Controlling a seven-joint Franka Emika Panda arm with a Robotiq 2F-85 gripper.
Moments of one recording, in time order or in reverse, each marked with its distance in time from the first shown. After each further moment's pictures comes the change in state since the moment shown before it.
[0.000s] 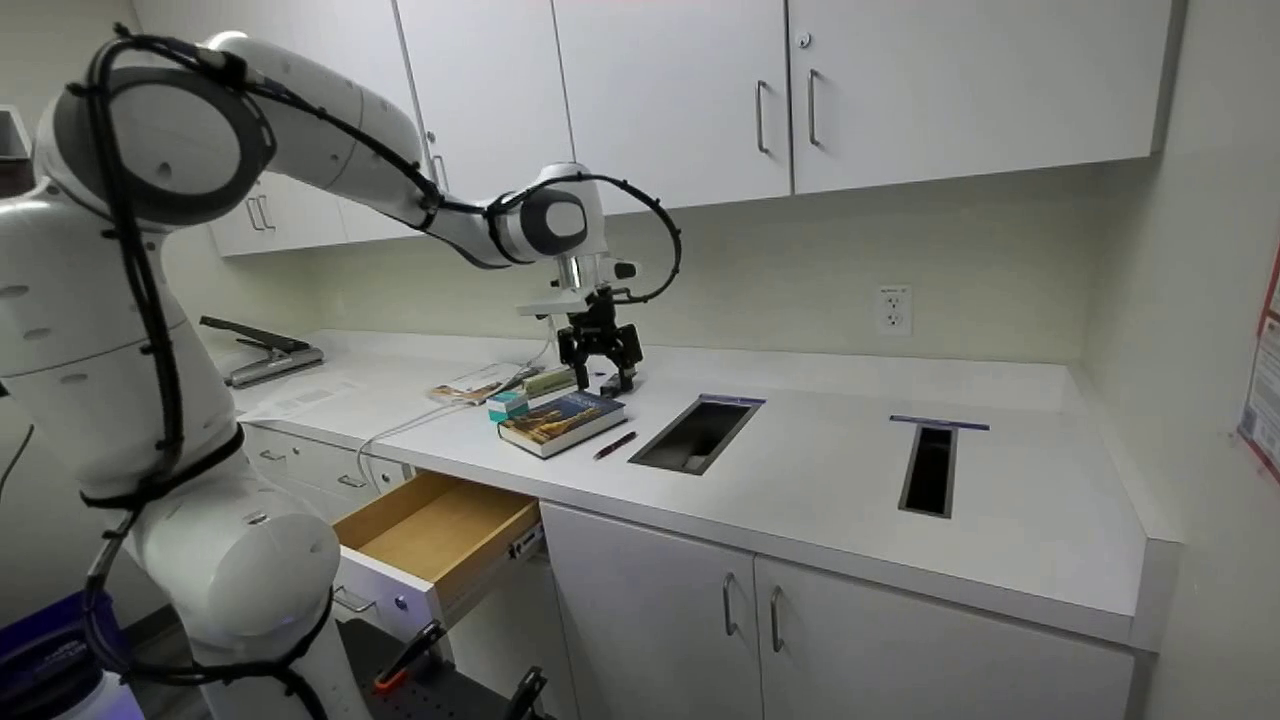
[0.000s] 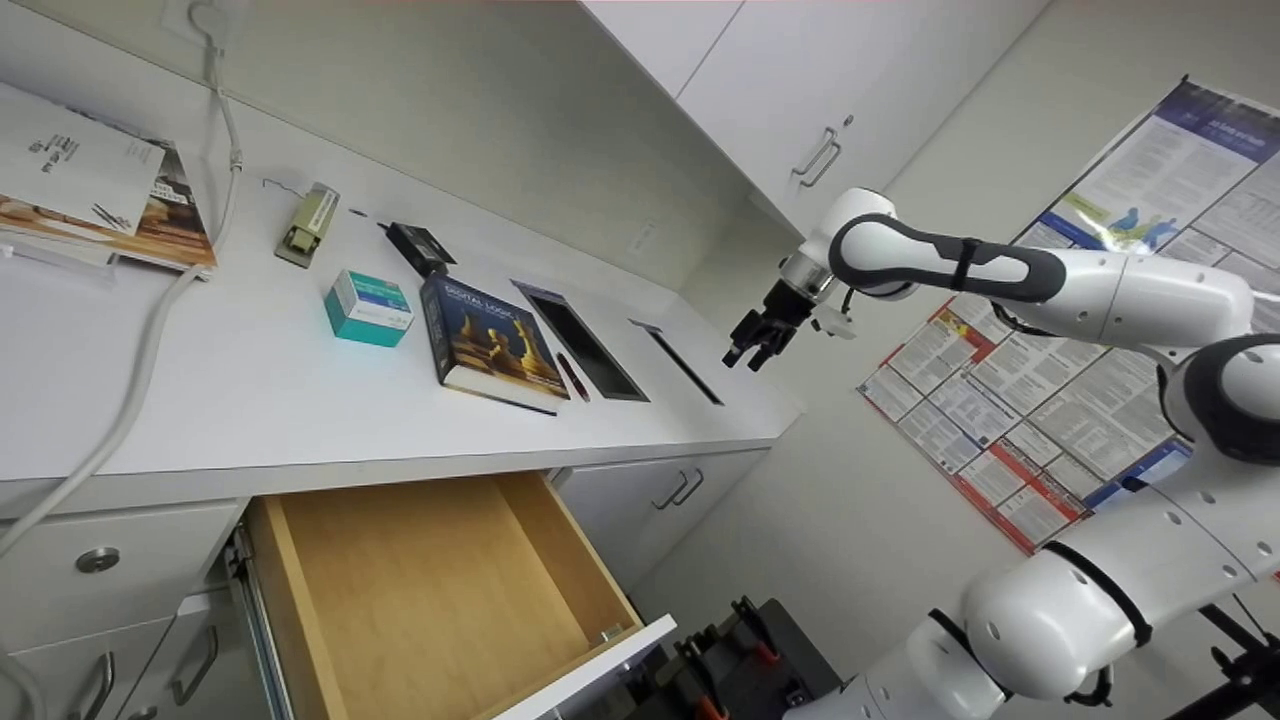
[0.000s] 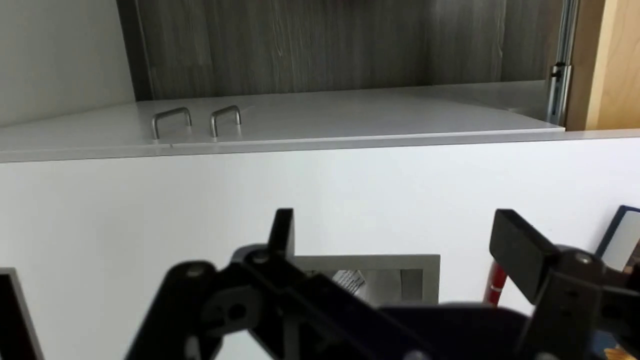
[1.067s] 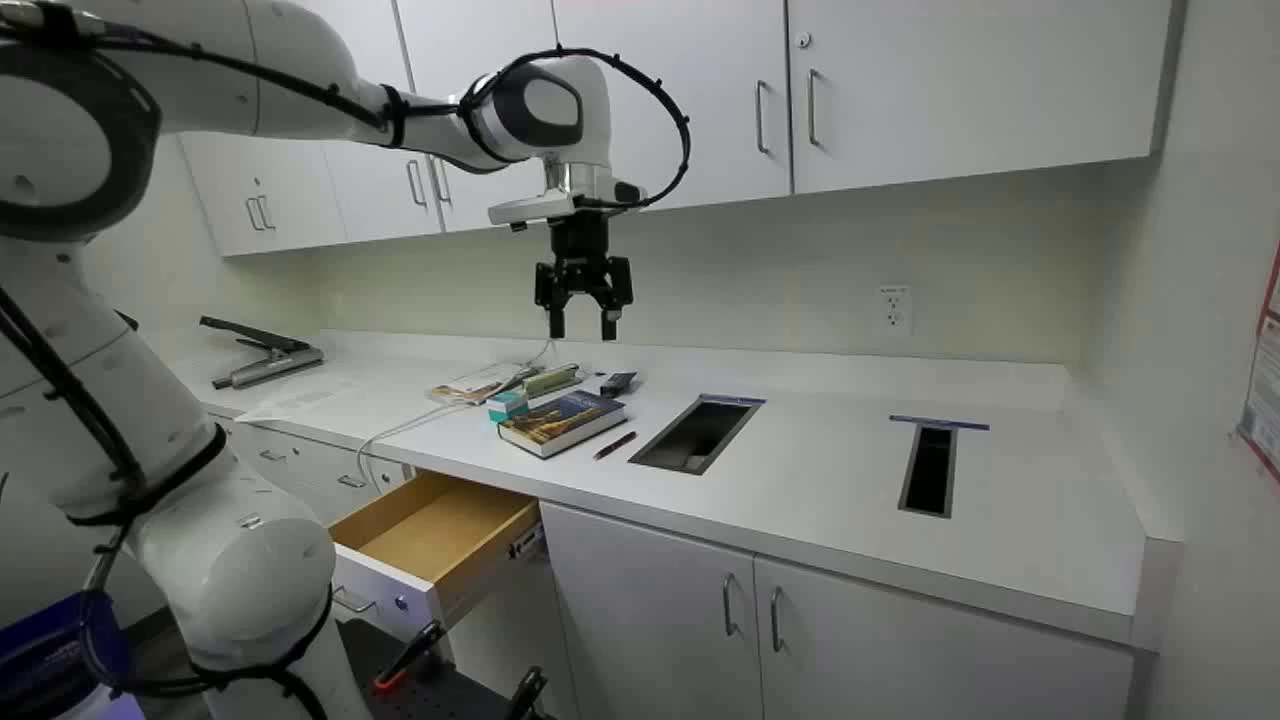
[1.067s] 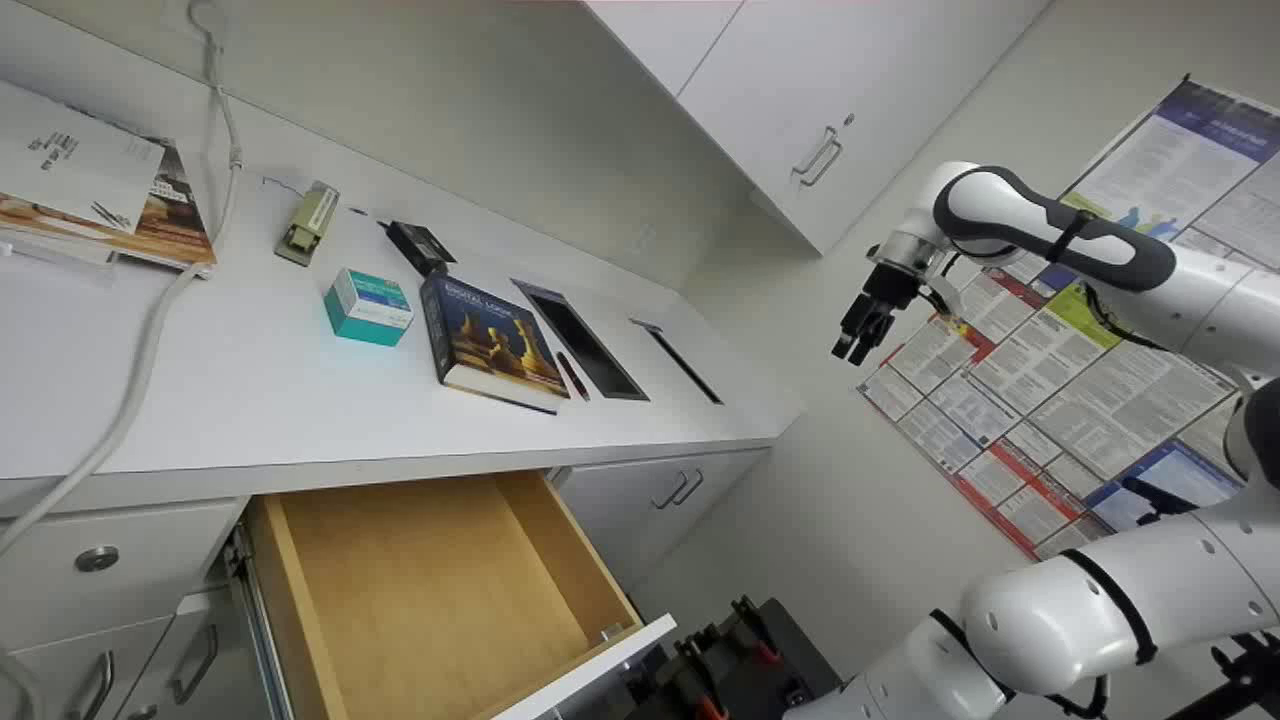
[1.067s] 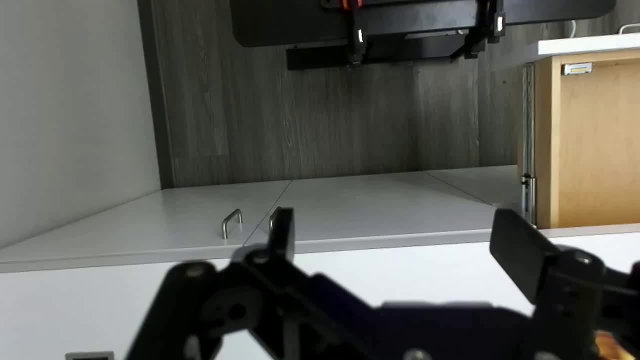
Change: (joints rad) arm -0.046 -0.182 -0.097 0.157 -0.013 -0.502 -0.157
